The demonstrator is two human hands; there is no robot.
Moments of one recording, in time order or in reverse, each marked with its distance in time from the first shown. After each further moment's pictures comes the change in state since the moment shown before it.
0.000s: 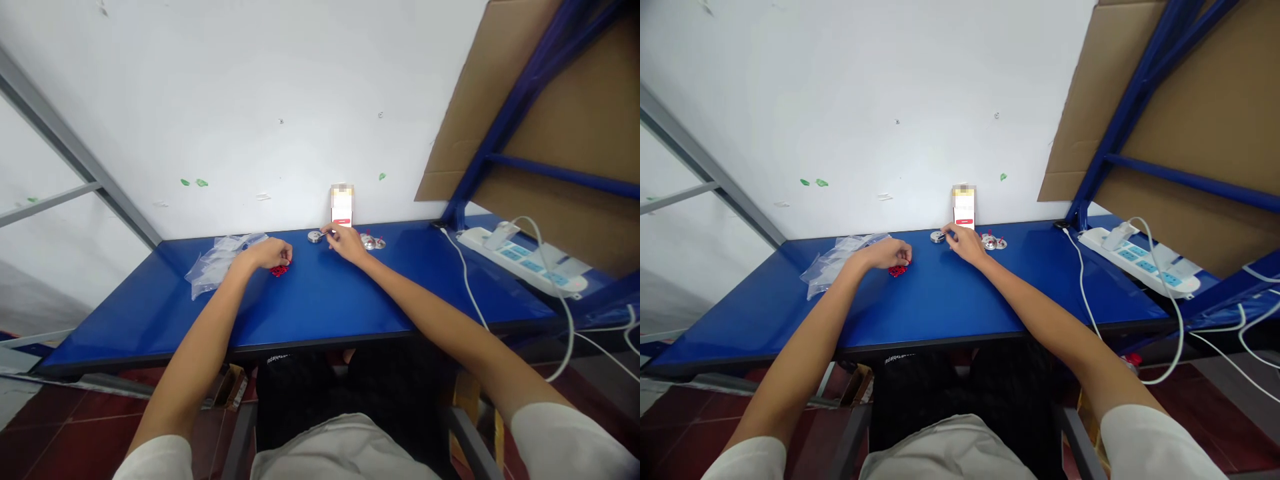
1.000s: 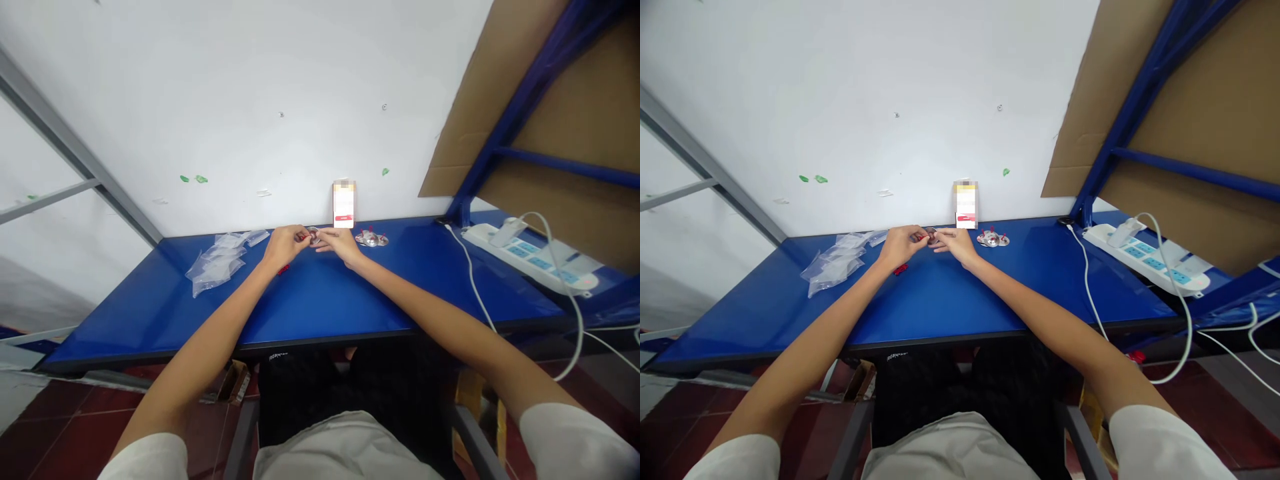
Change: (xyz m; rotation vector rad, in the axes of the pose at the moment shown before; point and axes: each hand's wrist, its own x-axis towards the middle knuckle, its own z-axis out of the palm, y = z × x) left_hand 0.025 0.043 0.033 -0.162 0.732 0.103; right_hand -0.004 -0.050 0.019 0.973 -0.015 0.499
